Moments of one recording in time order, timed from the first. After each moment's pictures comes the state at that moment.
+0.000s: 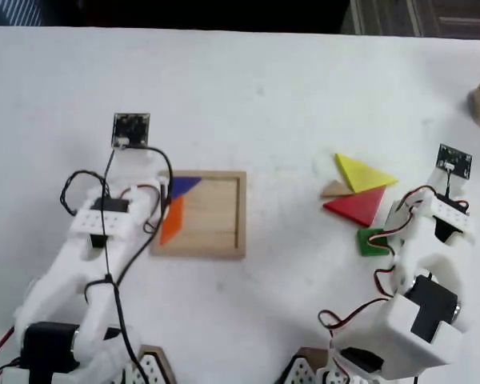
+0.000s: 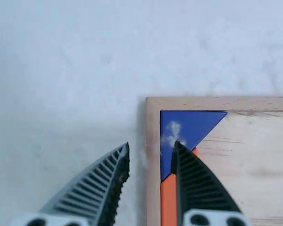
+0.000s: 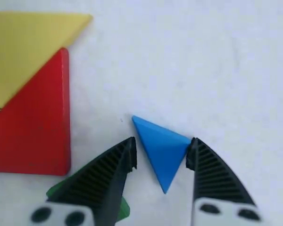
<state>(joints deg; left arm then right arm) -1.2 -17.5 56.4 27.2 4.4 28.4 3.6 35.9 42.2 10.6</state>
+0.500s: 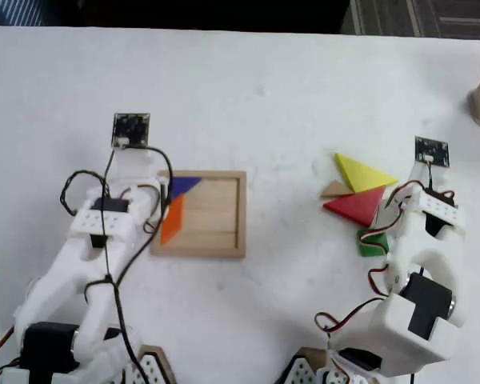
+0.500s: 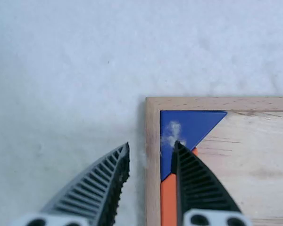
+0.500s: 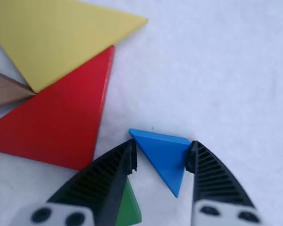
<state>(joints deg) -1.2 -17.5 56.4 27.2 4.4 24.4 3.6 35.1 42.7 17.9</state>
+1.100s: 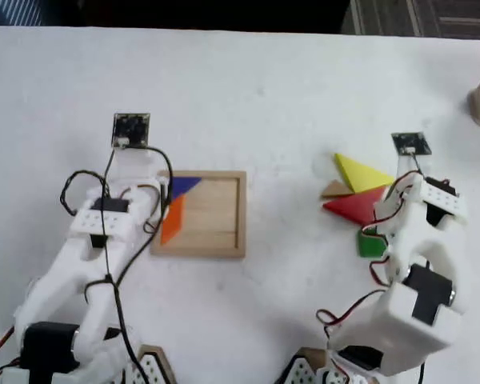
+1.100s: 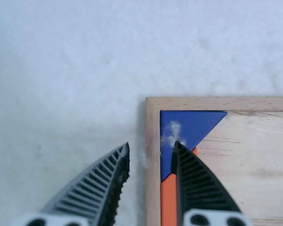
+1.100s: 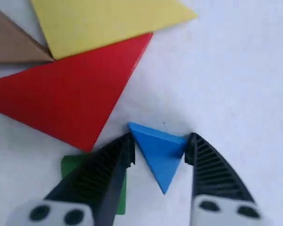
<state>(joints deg) -1.2 -17.5 56.4 27.2 4.4 23.8 8.7 28.8 49.2 32.7</state>
